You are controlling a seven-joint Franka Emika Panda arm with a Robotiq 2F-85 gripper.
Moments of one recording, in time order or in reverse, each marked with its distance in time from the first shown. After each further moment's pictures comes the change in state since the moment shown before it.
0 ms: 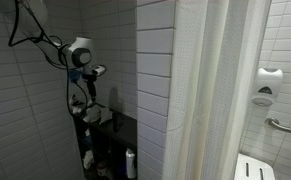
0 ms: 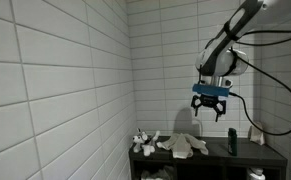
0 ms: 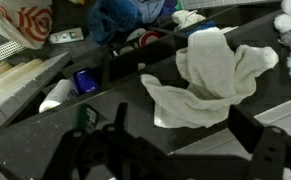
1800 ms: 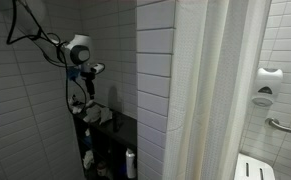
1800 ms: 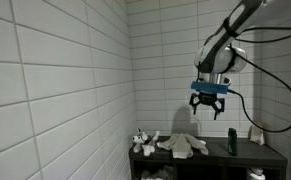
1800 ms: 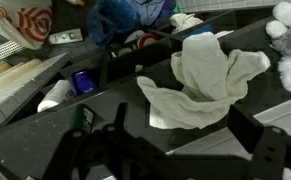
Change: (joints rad) arm 0.011 -0.014 0.000 0.012 0.001 -0.028 -0.001
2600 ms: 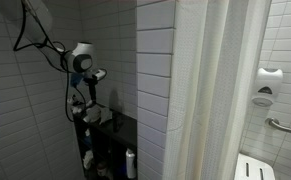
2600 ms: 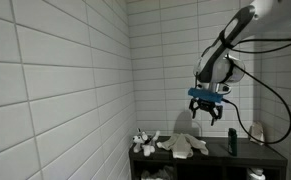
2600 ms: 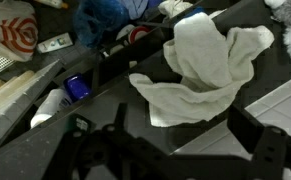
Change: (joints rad) arm 0.001 0.080 -0.004 0.000 0.036 0.129 0.108
